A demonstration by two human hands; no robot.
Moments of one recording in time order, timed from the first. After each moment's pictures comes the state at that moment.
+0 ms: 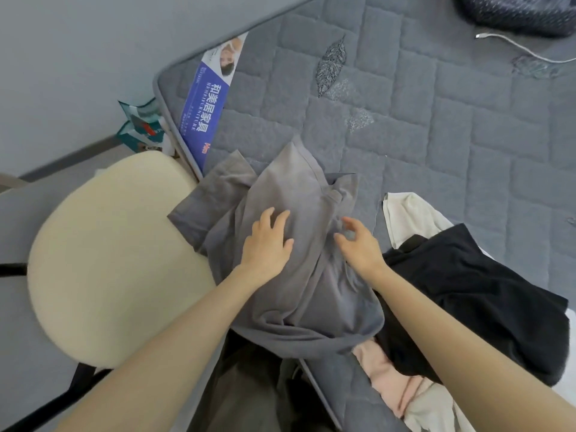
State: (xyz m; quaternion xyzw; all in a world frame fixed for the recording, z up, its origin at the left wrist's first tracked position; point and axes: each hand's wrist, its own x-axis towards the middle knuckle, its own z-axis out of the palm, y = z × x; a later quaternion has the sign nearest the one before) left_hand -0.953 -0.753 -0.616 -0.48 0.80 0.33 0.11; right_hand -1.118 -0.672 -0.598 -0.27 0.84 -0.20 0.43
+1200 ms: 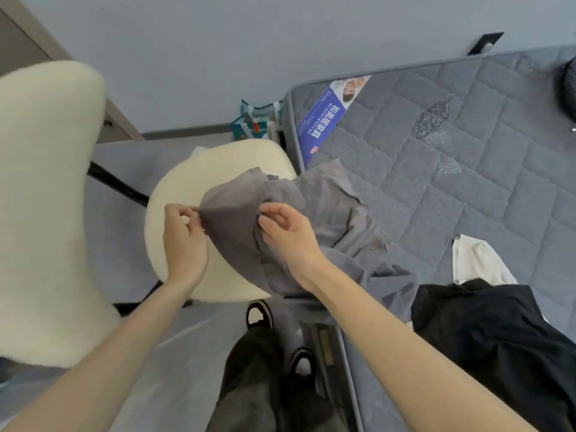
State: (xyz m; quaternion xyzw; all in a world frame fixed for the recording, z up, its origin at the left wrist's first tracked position) left_hand -0.697 -0.723 -0.532 -0.74 0.43 0.33 -0.38; right_hand -0.864 -0.710 -0.498 -0.34 0.55 -0.40 0.65
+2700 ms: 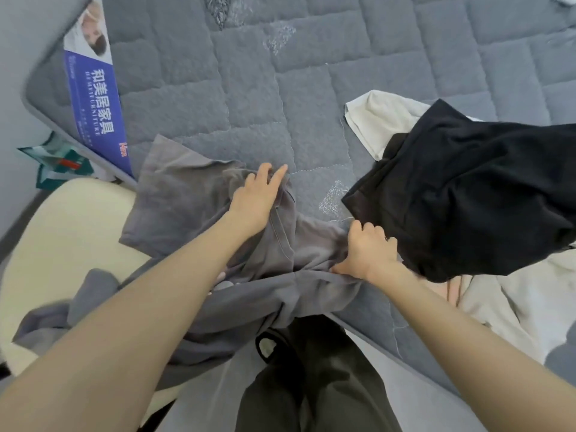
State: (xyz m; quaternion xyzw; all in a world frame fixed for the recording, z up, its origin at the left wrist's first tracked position) left_hand -0.991 -0.778 -0.680 -0.20 0.94 0.13 0.25; right_hand -1.061 -0.580 -0.647 -0.25 0.87 0.14 0.40
